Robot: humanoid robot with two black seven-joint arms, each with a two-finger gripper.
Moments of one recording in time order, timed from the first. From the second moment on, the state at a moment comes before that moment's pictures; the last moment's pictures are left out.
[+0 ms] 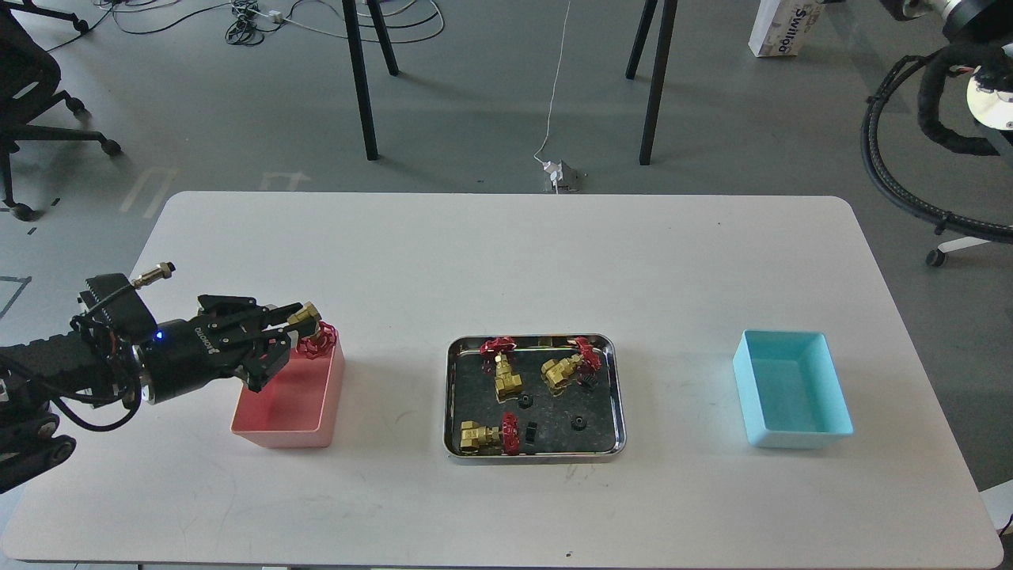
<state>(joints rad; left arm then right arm) -0.66 0.88 -0.12 -1.12 1.82 0.39 -0.49 1.16 -0.67 0.62 1.13 -0.05 0.03 0.12</state>
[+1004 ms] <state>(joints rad) -0.76 0.84 -0.17 -0.99 1.57 0.35 -0.49 1.16 -0.67 0.61 1.14 -0.20 0.05 0.07</state>
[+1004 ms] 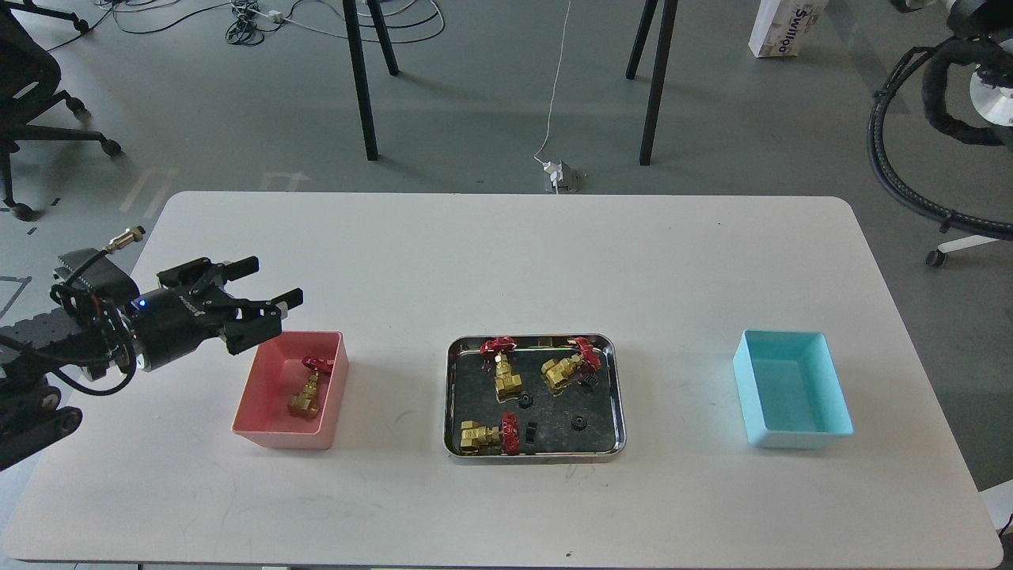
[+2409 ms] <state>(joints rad) -1.34 0.61 -0.26 -0.64 0.97 0.23 -0.49 1.01 -0.57 -0.07 1.38 -1.61 0.49 0.19</state>
